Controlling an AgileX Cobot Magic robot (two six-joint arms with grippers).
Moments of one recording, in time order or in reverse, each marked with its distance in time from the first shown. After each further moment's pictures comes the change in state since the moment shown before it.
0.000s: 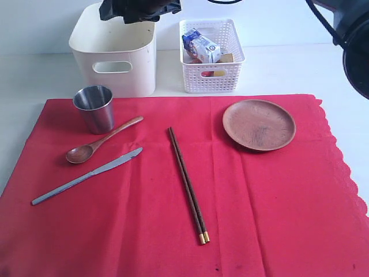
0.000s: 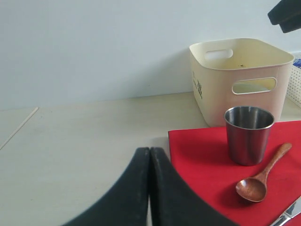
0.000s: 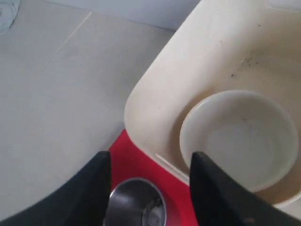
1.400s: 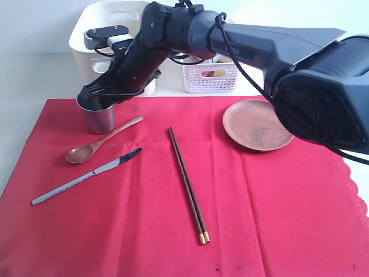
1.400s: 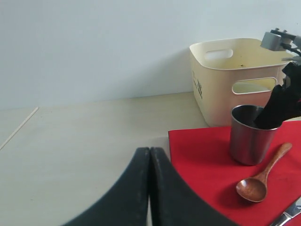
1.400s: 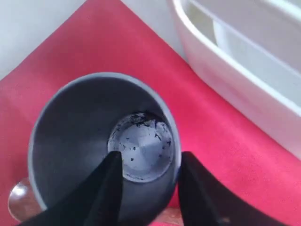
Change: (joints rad) left arm 0.000 0.000 0.000 0.000 0.000 0.000; right arm 0.123 0.198 -0.001 -0.222 0.064 -0.028
